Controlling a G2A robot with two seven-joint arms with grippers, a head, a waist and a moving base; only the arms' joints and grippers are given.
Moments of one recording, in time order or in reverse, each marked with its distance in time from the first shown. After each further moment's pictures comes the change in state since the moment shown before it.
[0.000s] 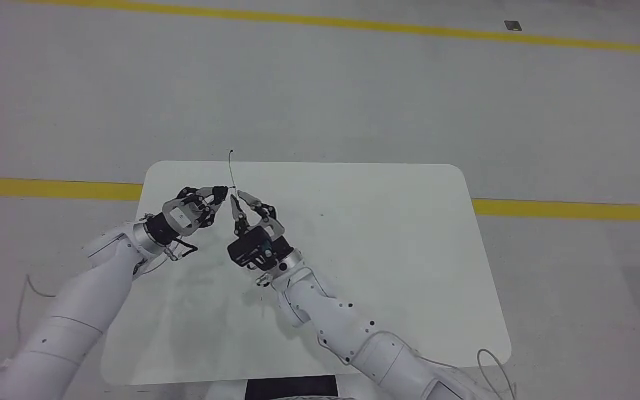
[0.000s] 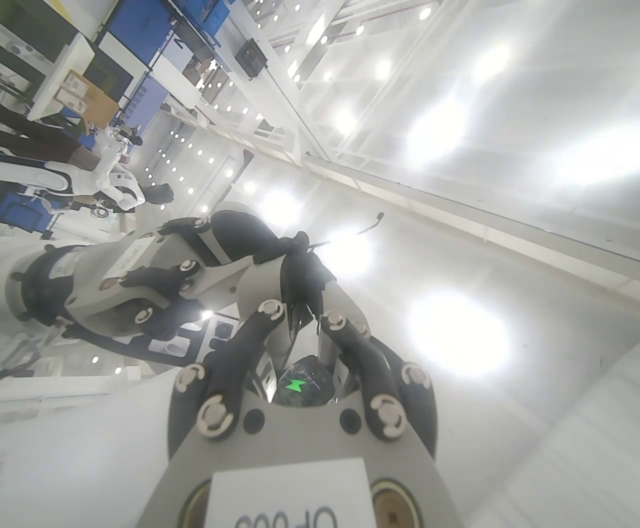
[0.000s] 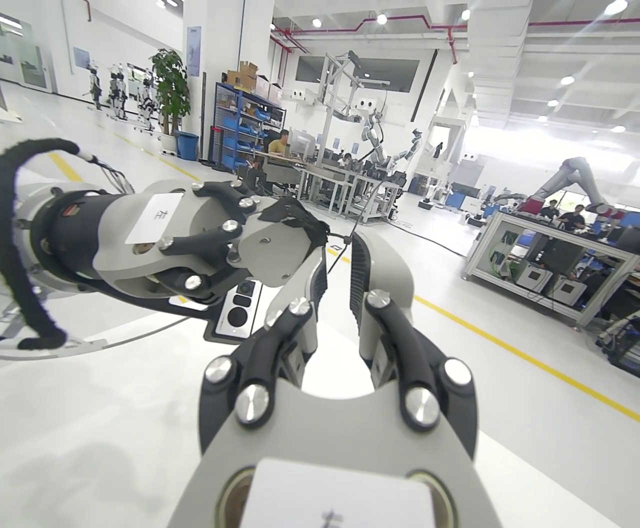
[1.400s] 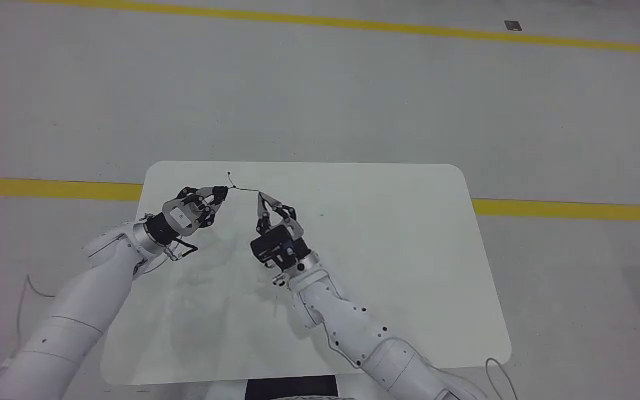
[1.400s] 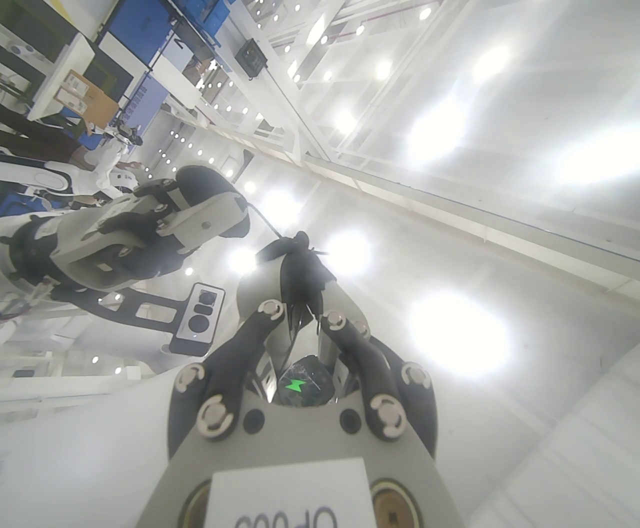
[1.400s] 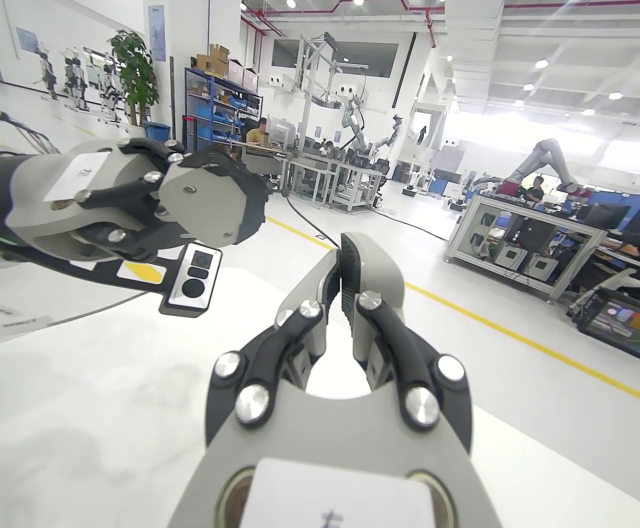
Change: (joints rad) left arm 0.000 0.000 0.000 0.000 0.000 0.000 0.000; right arm -0.070 0.045 0.085 -0.042 0.000 0.000 -0.007
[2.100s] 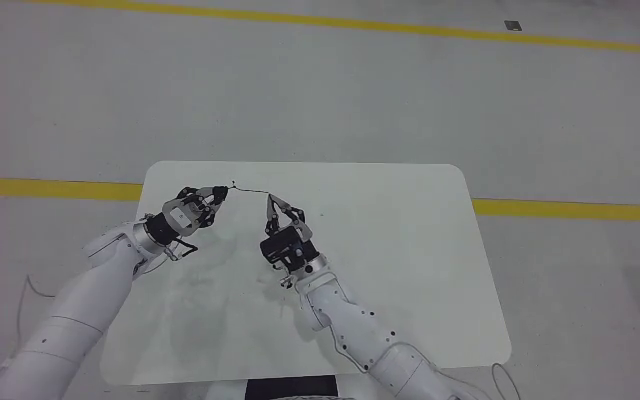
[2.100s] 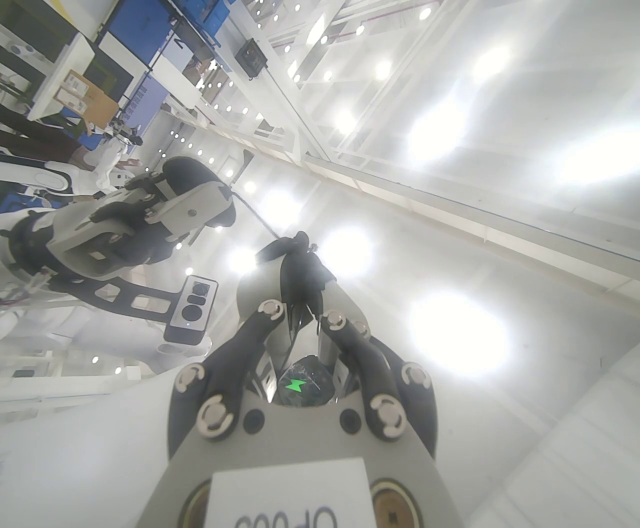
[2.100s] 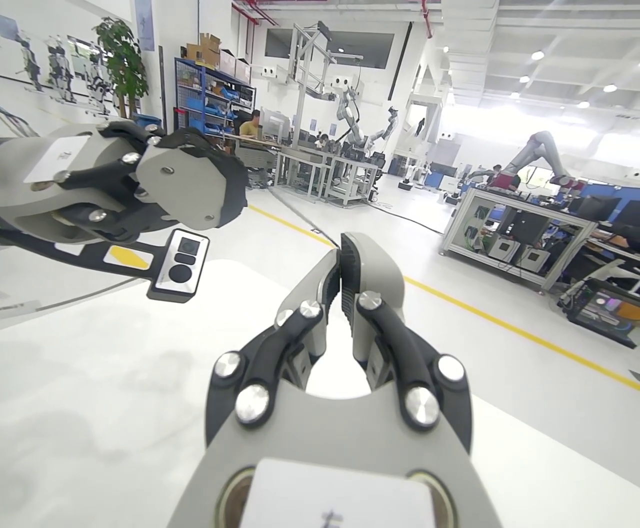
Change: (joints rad) left arm 0.000 0.000 0.000 0.000 0.000 0.000 0.000; right arm -0.035 0.038 0.024 -0.053 0.000 0.000 0.025
